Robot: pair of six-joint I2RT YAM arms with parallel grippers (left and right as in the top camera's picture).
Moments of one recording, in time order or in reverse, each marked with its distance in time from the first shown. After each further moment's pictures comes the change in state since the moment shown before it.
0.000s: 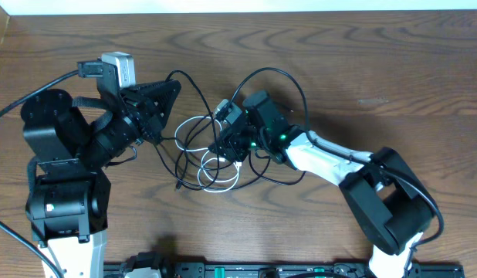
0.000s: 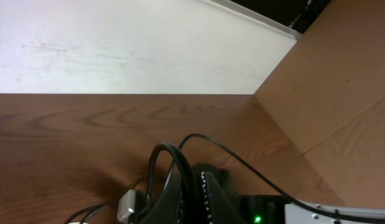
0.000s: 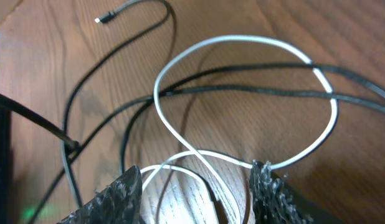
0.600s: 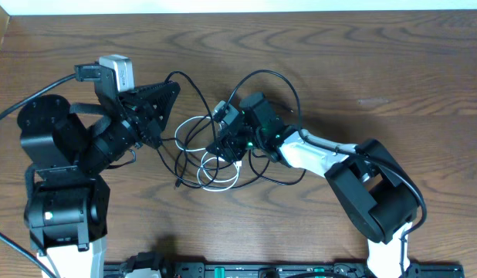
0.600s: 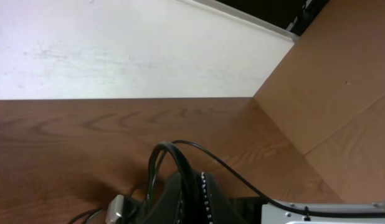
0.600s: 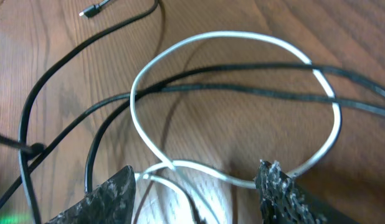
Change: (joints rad) left arm 0.000 -0.026 0.000 0.000 -0.003 0.000; right arm 0.002 0.090 0.029 0.060 -0.003 -0.019
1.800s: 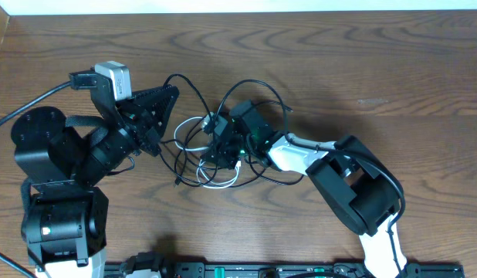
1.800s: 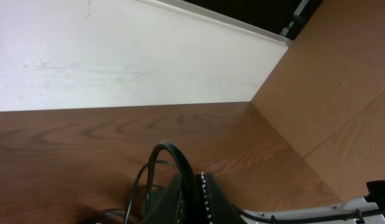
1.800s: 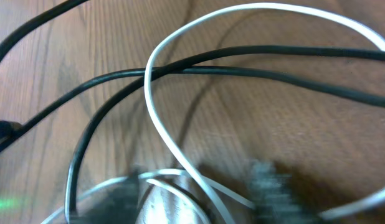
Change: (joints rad) left arm 0.000 -0.047 0.000 0.000 0.001 0.000; right arm 0.047 0.101 0.027 0.058 -0.046 -0.066
